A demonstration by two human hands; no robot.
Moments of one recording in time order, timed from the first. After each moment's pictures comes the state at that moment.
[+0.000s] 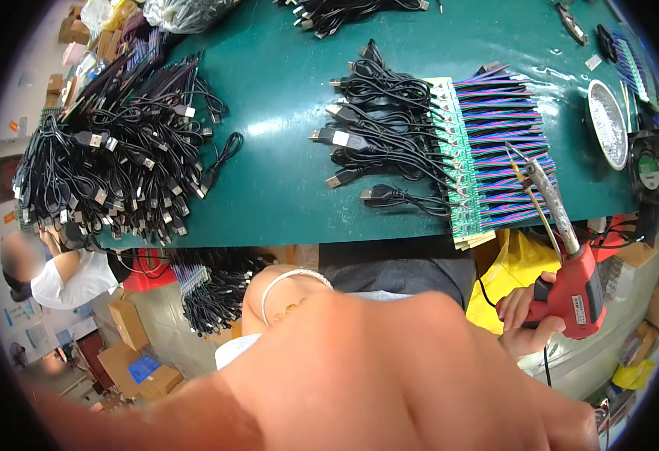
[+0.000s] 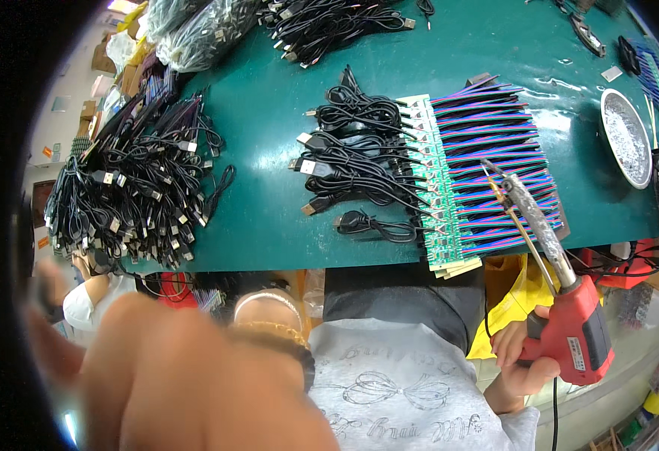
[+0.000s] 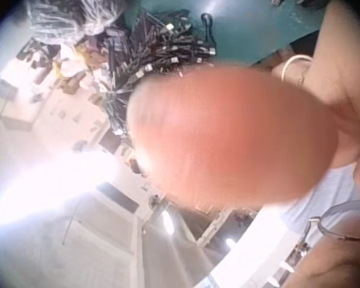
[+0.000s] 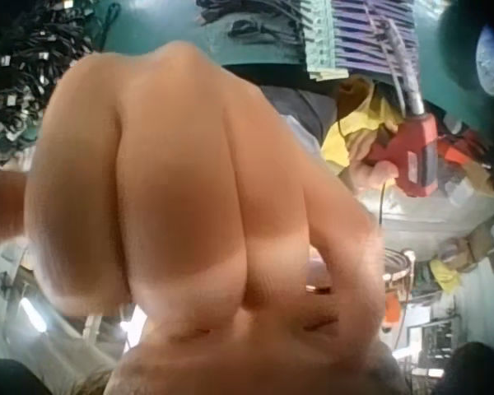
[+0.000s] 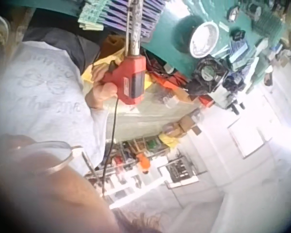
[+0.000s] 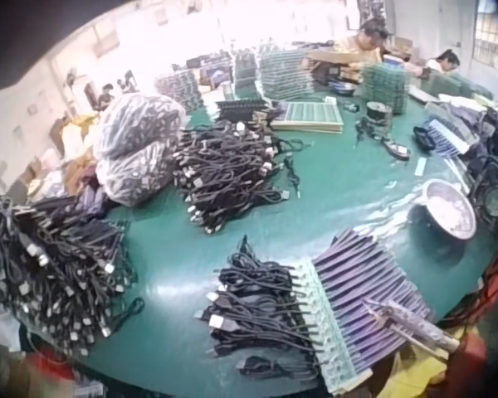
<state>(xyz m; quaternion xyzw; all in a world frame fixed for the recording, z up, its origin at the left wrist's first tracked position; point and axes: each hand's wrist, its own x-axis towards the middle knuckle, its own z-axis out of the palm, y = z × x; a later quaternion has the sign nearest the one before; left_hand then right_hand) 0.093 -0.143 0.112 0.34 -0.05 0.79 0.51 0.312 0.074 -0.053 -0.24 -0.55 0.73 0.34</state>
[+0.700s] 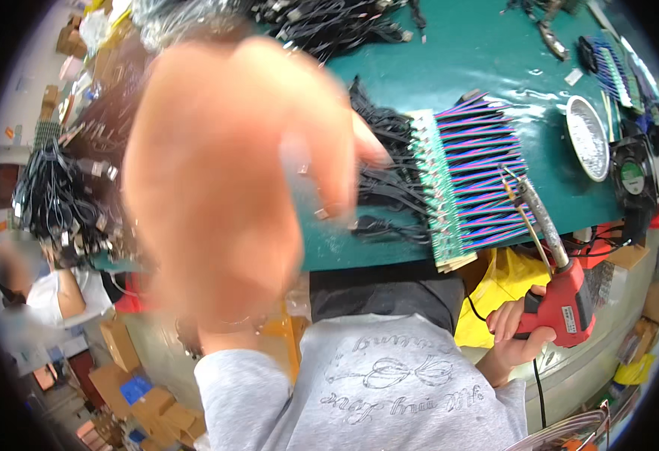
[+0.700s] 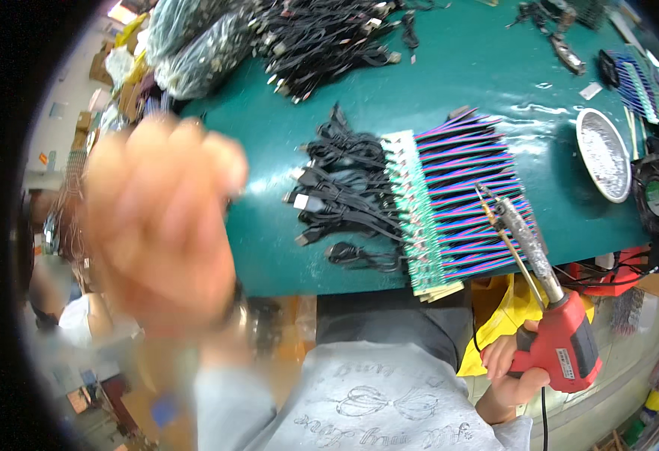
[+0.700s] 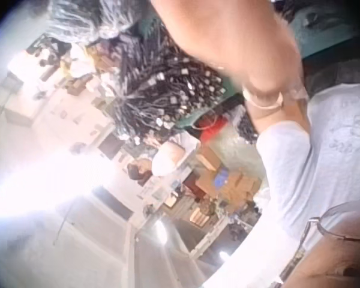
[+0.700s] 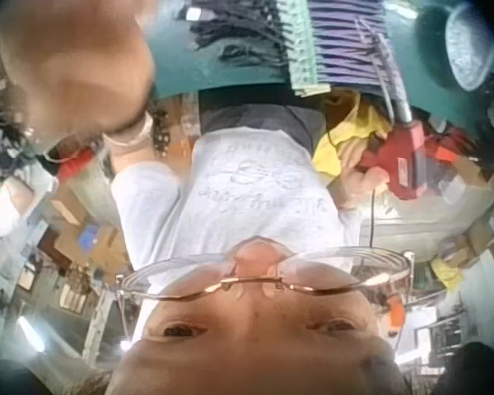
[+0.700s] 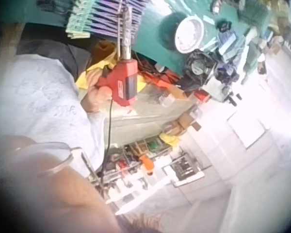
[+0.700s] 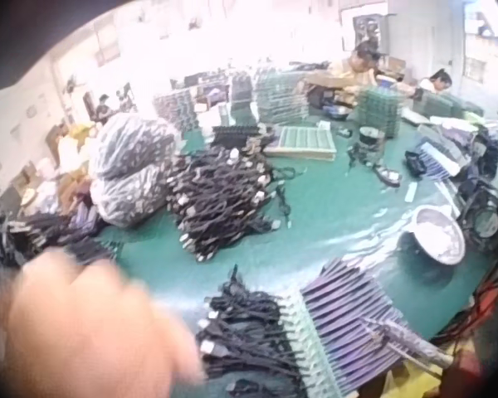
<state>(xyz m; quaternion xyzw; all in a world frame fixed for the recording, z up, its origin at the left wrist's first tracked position) 0.001 -0.055 0.066 0.44 0.47 0.76 0.07 0.312 0.079 -0.064 -0.24 -0.54 0.72 0.36</state>
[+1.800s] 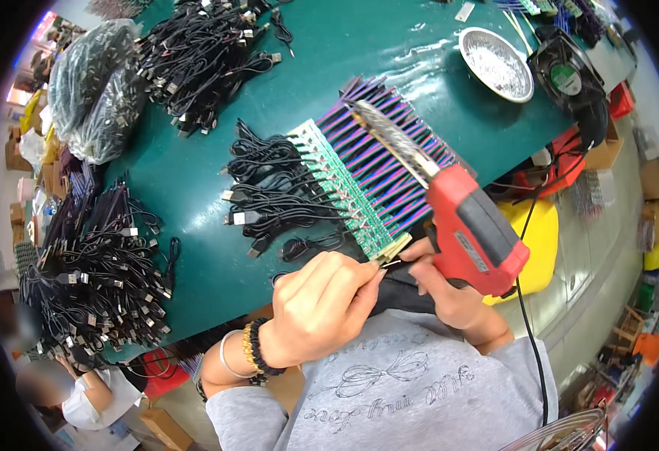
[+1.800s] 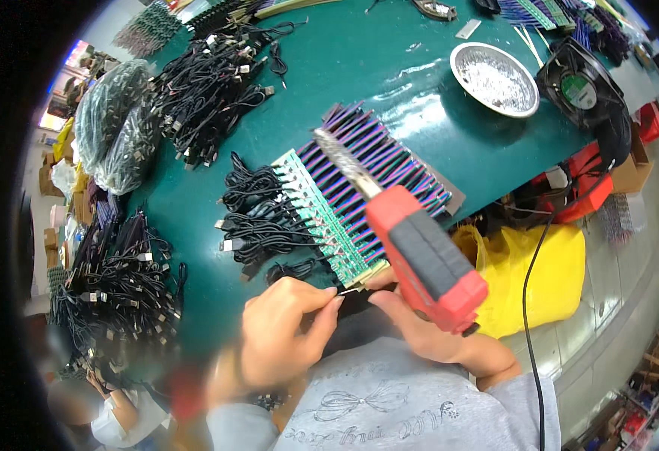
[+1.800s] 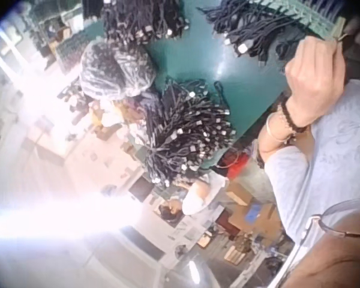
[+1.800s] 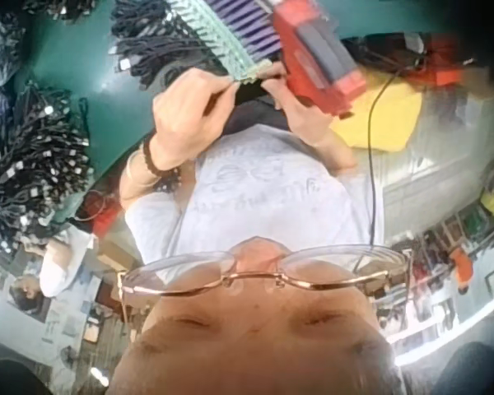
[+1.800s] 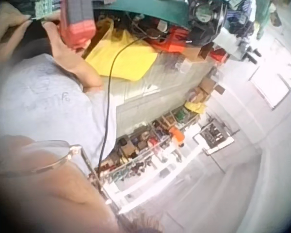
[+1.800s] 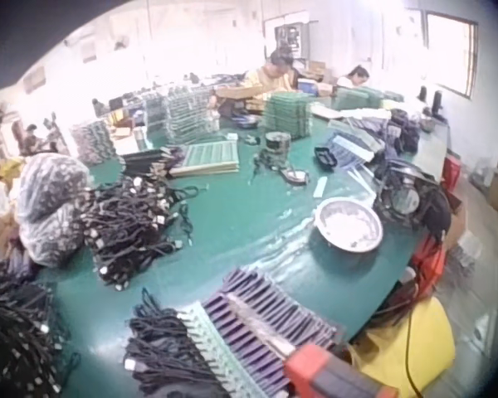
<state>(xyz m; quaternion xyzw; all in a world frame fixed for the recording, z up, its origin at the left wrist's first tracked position) 0.084 -0.047 0.008 0.60 0.67 0.43 0.06 0.246 0.068 -0.024 -0.23 -0.71 0.61 0.25</state>
